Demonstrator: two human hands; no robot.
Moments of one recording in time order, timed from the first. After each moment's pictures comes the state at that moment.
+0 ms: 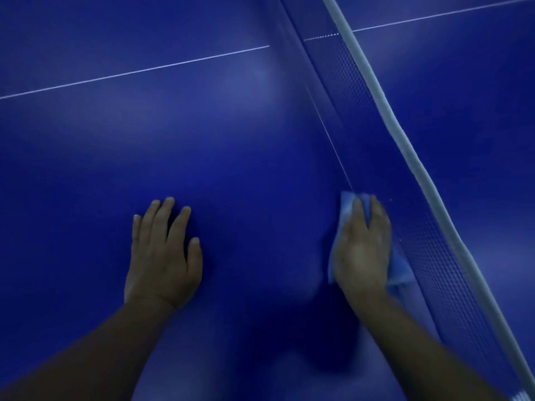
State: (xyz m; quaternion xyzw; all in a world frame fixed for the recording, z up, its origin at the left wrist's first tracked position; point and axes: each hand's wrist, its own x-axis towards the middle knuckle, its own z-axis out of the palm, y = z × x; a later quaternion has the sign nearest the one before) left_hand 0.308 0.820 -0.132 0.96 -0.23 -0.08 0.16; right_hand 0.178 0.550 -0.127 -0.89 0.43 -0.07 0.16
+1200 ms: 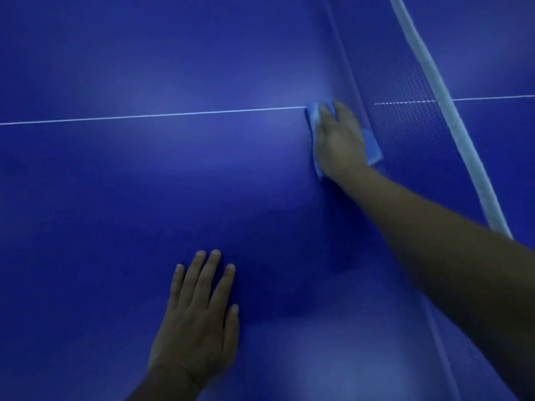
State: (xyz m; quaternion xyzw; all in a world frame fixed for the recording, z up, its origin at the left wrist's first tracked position) left_hand 0.317 0.824 -0.146 0.95 -0.27 -0.04 0.14; right_hand 0.505 0.503 -0.134 -0.97 0.17 -0.05 0.17
